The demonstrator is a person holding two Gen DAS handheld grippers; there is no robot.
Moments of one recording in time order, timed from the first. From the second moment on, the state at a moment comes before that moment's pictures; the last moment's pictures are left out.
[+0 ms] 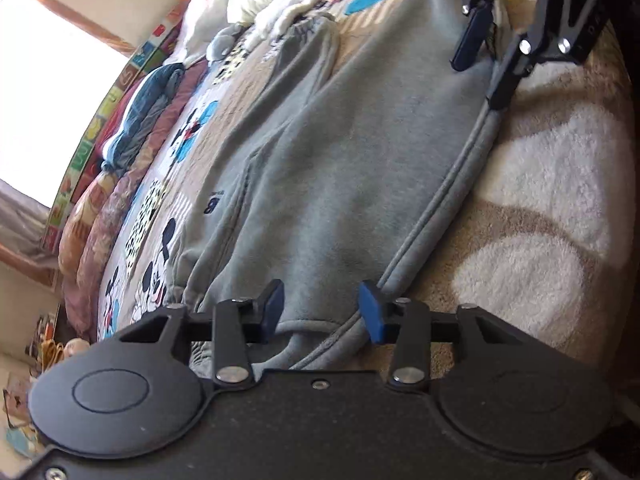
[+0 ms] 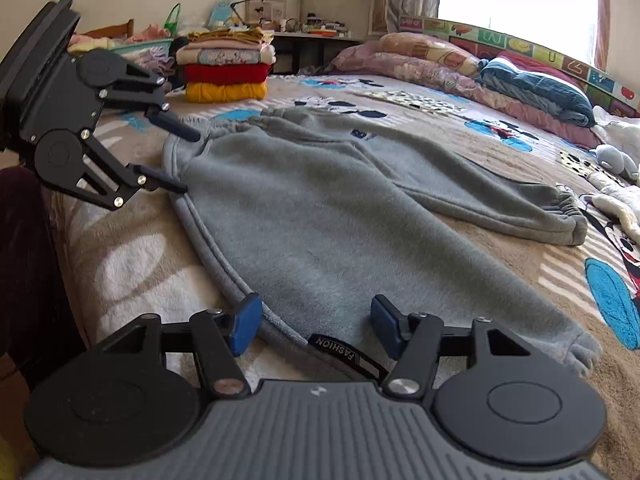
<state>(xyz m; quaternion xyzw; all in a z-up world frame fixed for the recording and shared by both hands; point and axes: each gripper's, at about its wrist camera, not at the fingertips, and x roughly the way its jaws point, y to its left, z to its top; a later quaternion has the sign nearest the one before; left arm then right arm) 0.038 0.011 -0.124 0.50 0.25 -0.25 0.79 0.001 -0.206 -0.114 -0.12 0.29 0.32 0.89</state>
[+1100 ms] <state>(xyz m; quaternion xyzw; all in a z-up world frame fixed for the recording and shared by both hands) -0.007 0.004 -0.148 0.53 0.22 -0.26 0.77 -0.036 -0.176 -0.121 -0.24 0.27 0.33 0.87</state>
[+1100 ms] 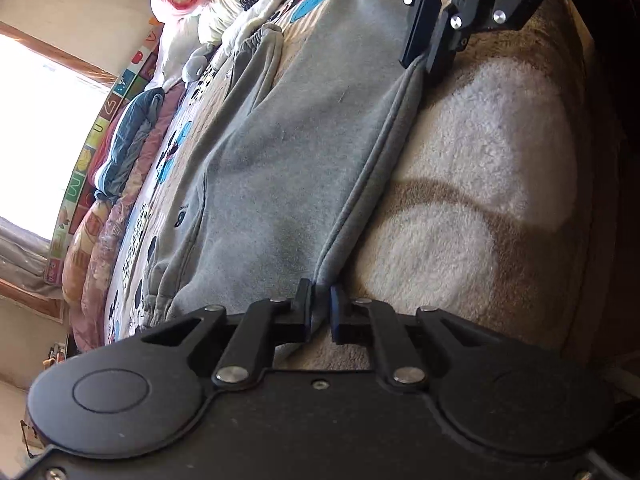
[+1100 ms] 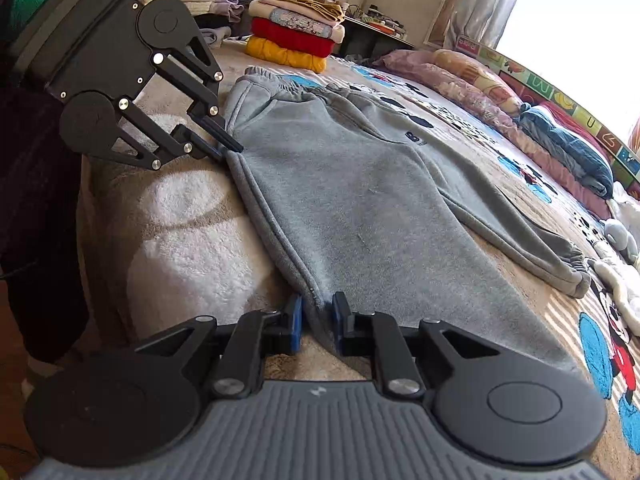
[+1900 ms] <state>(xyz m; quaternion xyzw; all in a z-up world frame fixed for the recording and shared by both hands) 0.094 0.103 -0.118 -0.03 0.35 -0.04 0.93 0.020 -0.284 -0.130 0.03 0.31 0.11 0.95</state>
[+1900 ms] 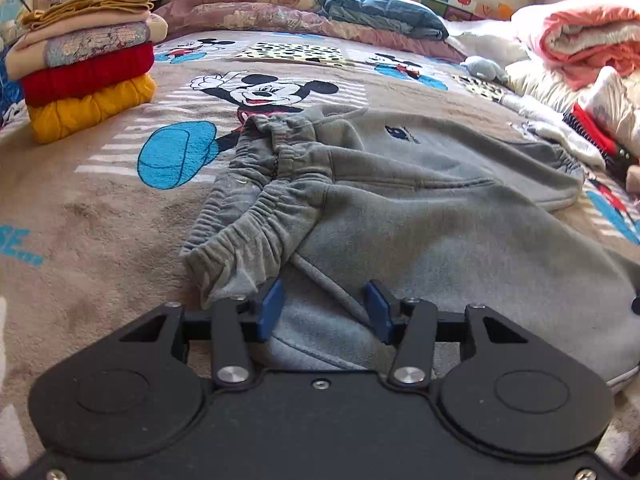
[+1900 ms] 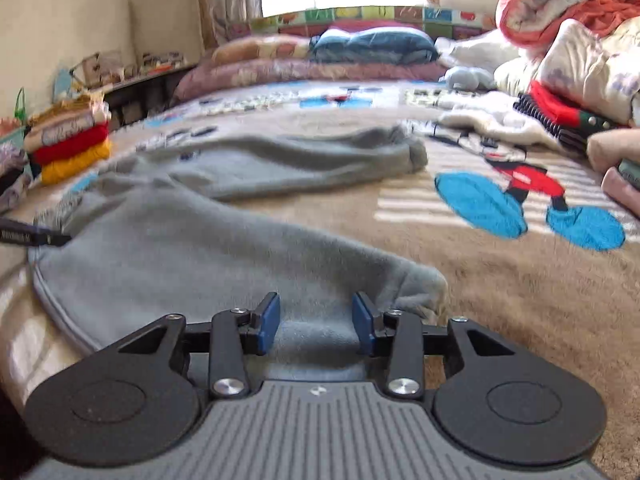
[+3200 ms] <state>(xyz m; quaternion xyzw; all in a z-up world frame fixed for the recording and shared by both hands) 0.071 0.111 -0.113 -0.13 0.32 0.06 0.94 -0.007 -0.251 -0.129 -0.07 0.27 0.16 0.95</state>
